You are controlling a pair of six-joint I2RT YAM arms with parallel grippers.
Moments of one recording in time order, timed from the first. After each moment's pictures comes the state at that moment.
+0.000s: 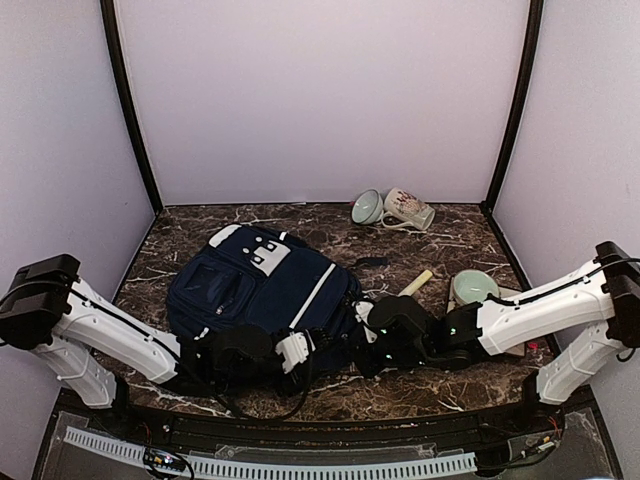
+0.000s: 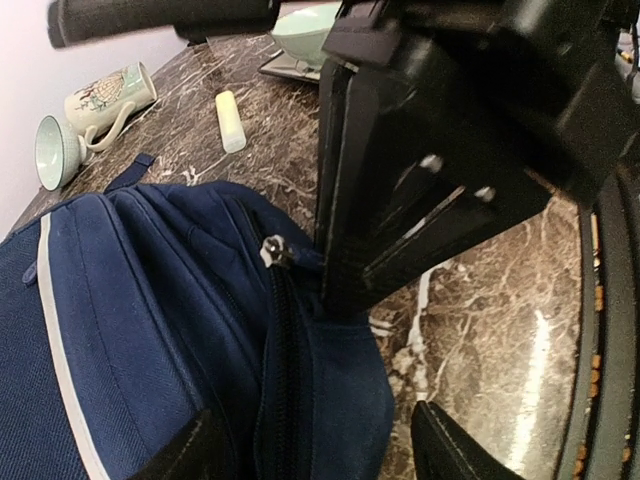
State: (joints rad) left arm -1.31 1.54 0.56 0.51 -0.29 0.12; right arm 1.25 1.48 0.73 -0.03 0.21 0.53
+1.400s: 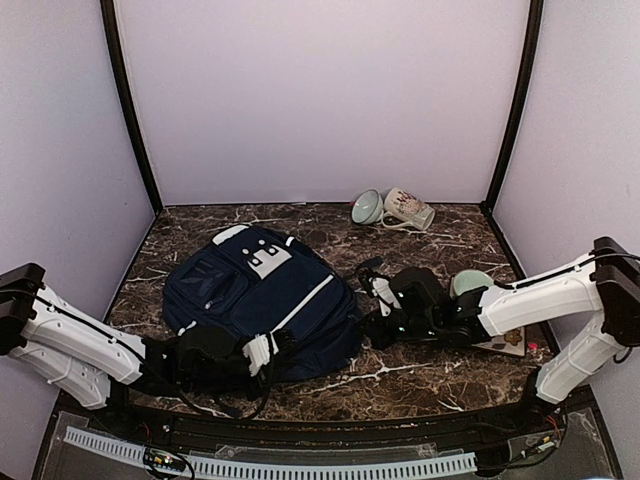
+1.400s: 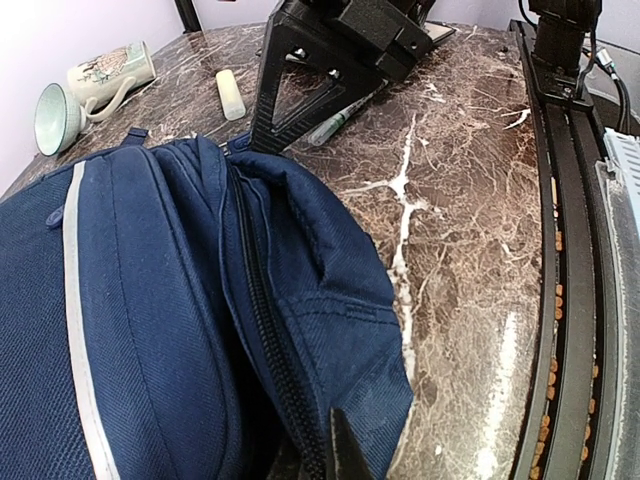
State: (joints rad) left arm -1.28 1.34 0.37 0.48 -0.18 0.07; right arm 1.00 1.49 0.67 0.10 0.06 0.40
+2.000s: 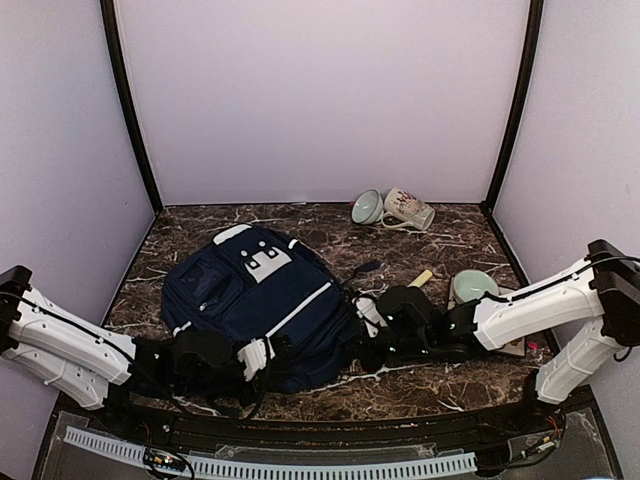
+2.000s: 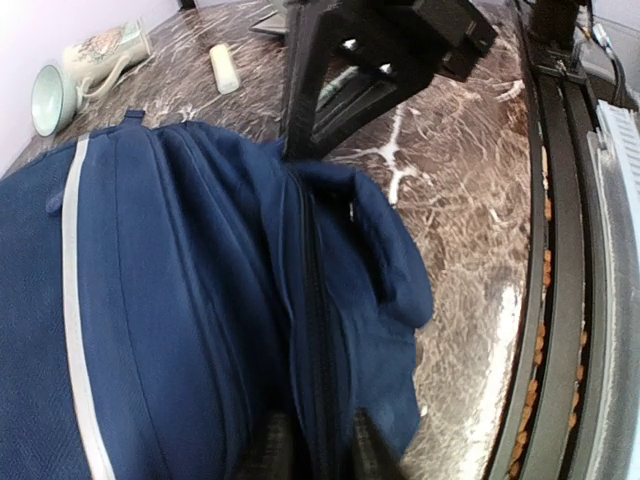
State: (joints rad) left arm -1.31 1.25 0.37 0.34 -0.23 0.04; right arm 1.13 1.50 0.67 0.13 0.03 0.38
